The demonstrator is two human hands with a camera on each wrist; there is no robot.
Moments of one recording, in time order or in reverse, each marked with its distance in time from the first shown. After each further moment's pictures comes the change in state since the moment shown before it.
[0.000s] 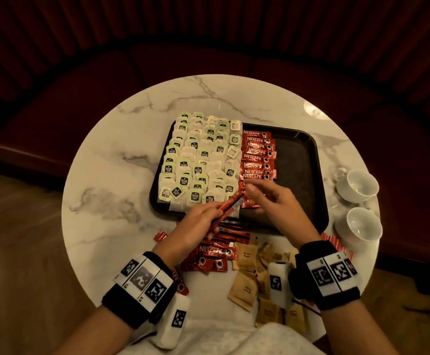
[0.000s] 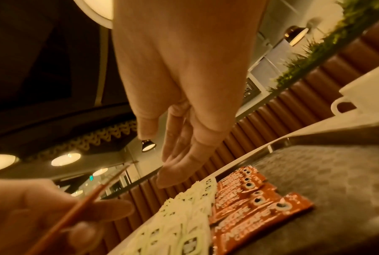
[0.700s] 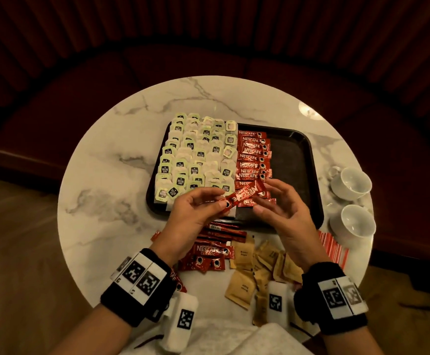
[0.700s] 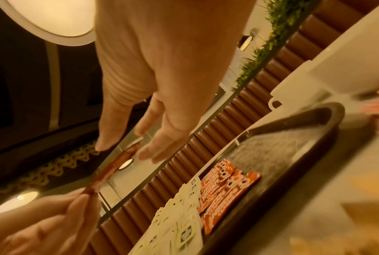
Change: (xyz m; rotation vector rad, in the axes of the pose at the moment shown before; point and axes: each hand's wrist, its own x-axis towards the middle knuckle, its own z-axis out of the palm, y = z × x) left_hand 0.002 0.002 0.000 -0.388 0.117 0.204; right_hand -0.035 0.018 -0.006 0.405 0.111 -0.049
